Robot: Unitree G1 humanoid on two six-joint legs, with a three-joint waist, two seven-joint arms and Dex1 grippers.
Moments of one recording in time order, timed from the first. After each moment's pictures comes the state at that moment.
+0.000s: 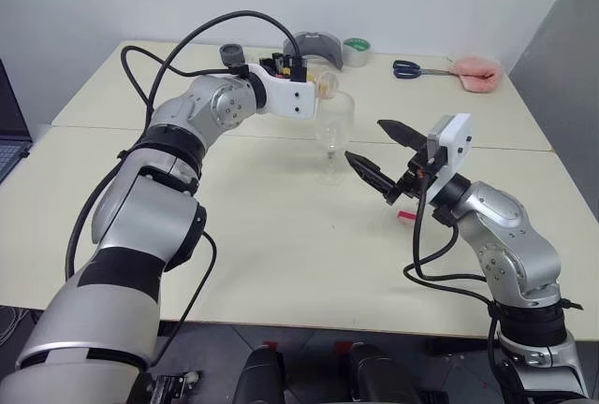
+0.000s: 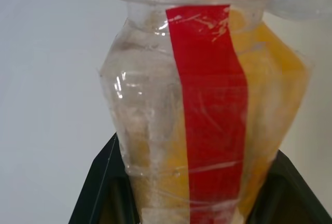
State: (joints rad) left arm -1.44 0.48 -0.48 1.26 0.68 -0.65 -0.25; right arm -0.42 -0.38 0.00 -0.40 0.45 0.46 0.55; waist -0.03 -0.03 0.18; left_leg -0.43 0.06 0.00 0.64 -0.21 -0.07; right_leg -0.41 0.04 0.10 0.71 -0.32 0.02
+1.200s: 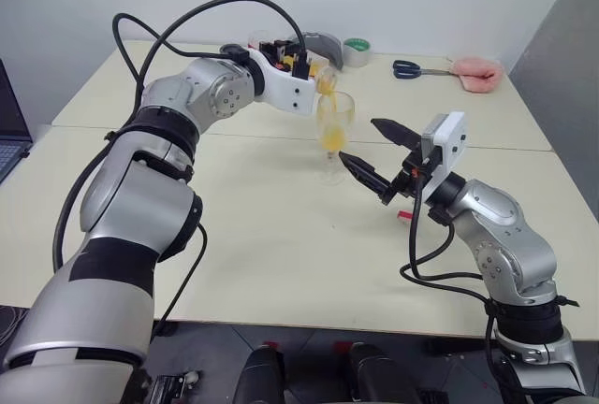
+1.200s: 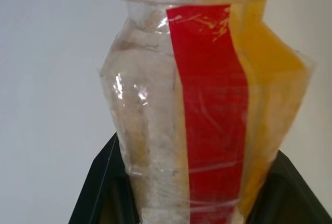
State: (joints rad) left arm -1.51 0.50 -0.56 1.29 0.79 -0.66 -0.15; right arm -0.44 -0.38 0.02 -0.40 0.45 0.46 0.56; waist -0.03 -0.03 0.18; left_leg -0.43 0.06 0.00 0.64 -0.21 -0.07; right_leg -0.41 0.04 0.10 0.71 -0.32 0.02
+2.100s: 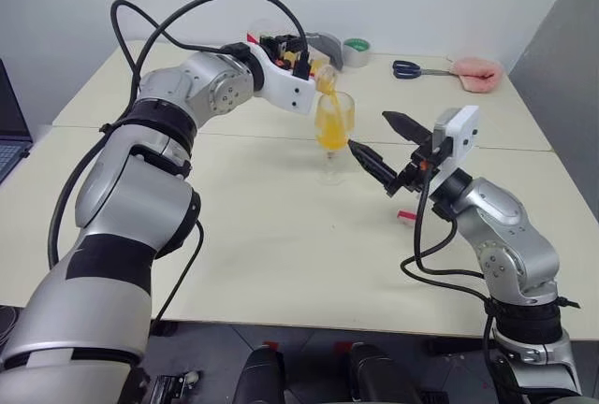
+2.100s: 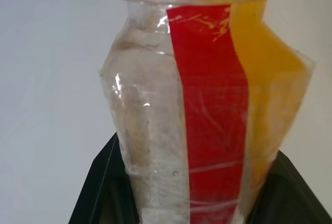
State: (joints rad) left arm -1.54 0.51 -0.60 1.30 0.85 -0.67 -0.10; right arm -0.41 -0.35 -0.04 -0.40 0.49 0.48 0.49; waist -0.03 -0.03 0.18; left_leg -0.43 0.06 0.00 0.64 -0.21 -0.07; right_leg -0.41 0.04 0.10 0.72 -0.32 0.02
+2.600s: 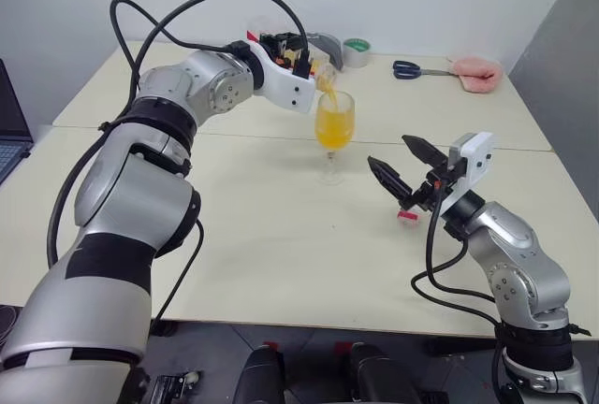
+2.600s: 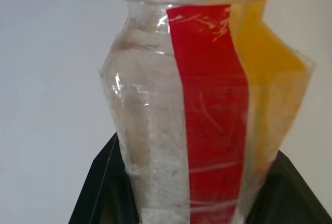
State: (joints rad) left arm -1.55 0.51 -0.62 1.31 0.87 -0.67 -0.08; right arm -0.29 -0.35 -0.08 -0.44 0.49 0.49 0.45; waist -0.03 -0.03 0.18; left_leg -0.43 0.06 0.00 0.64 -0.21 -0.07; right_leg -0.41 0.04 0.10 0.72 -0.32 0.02
